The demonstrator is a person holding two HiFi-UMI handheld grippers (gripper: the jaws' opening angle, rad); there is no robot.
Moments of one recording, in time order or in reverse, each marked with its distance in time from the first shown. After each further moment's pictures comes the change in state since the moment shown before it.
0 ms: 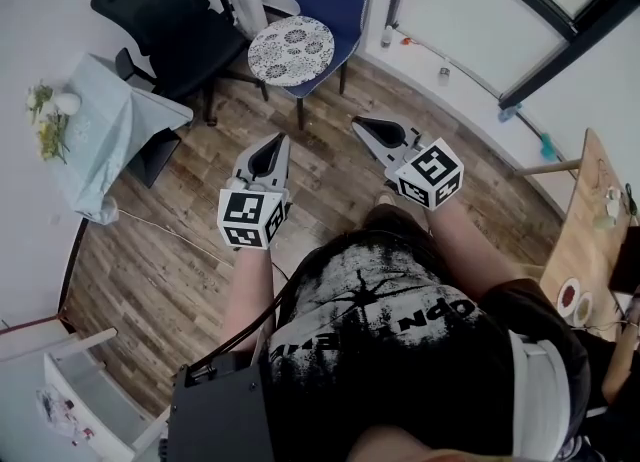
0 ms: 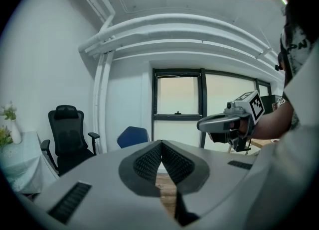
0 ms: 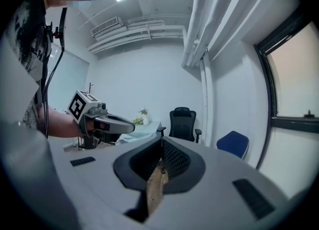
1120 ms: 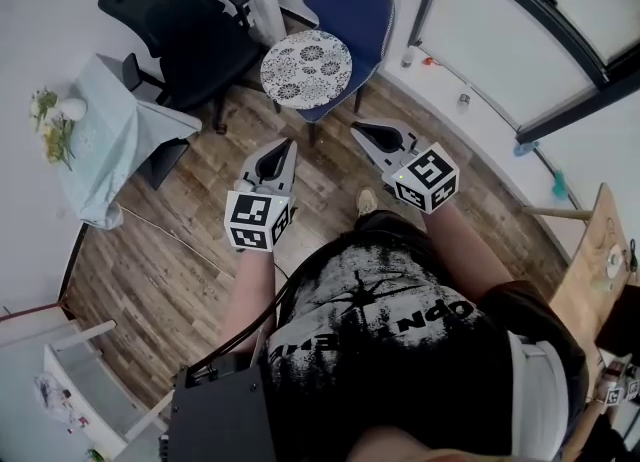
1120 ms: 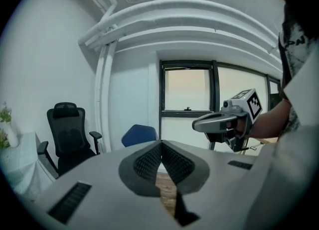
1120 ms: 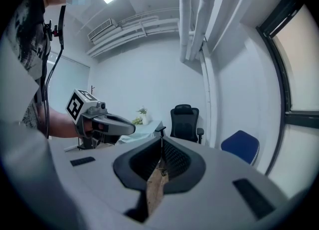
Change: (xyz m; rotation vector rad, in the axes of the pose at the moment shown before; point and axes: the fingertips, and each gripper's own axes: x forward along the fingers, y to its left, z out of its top) left arm 0.117 0.064 0.017 -0.011 0.057 0.059; right arm 0.093 -0.114 0.000 0.035 0.022 0.095
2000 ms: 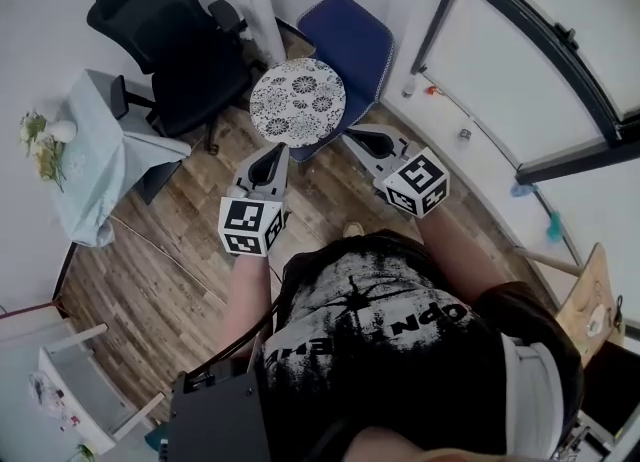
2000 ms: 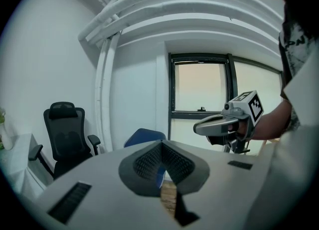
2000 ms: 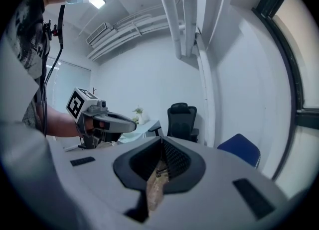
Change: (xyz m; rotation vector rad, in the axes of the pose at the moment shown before) left arm 0.165 0.046 0.043 -0.021 0.008 0.083; right arm 0.058 -0.172 0.004 0.015 0.013 0.082
